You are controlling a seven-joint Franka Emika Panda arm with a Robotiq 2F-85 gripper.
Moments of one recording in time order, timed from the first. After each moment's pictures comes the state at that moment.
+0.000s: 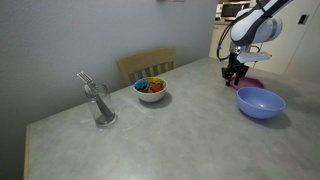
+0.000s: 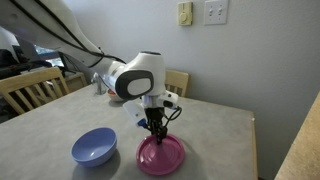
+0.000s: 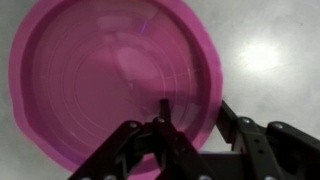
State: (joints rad) arm -0.22 0.75 -0.13 -1.73 0.11 2.43 0.09
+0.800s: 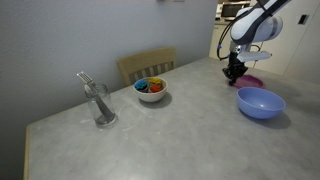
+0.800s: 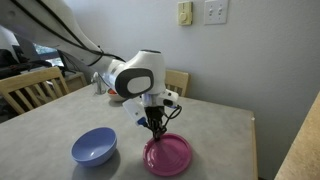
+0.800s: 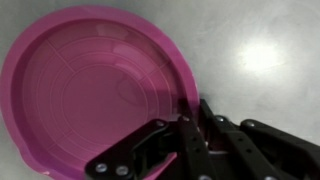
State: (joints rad) arm -0.22 0.74 -0.13 -1.73 0.10 2.42 0.09
